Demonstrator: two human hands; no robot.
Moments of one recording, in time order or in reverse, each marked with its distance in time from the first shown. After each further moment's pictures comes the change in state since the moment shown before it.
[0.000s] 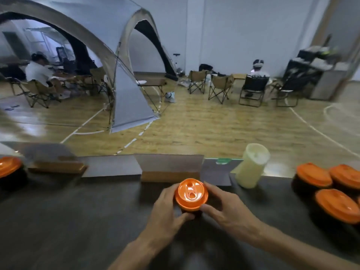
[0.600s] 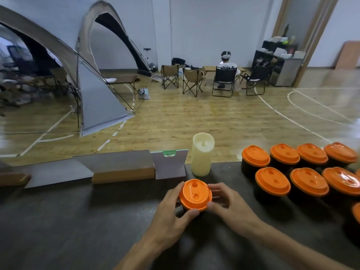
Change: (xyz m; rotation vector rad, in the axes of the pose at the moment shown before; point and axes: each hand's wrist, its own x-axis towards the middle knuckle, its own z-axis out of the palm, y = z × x) left_hand 0.010 0.062 0.119 -0.164 -0.168 0.034; right_hand -0.078 0.098 -0.070 0.235 0.123 0.243
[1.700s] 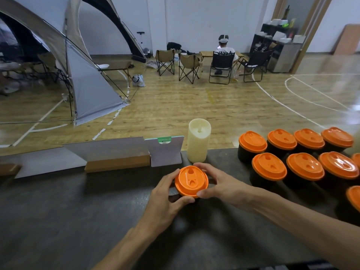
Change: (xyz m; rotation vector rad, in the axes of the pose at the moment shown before) left_hand 0.003 -0.012 0.002 0.073 0.043 0.046; right_hand 0.029 -0.016 -0.004 0.118 -0.272 0.169
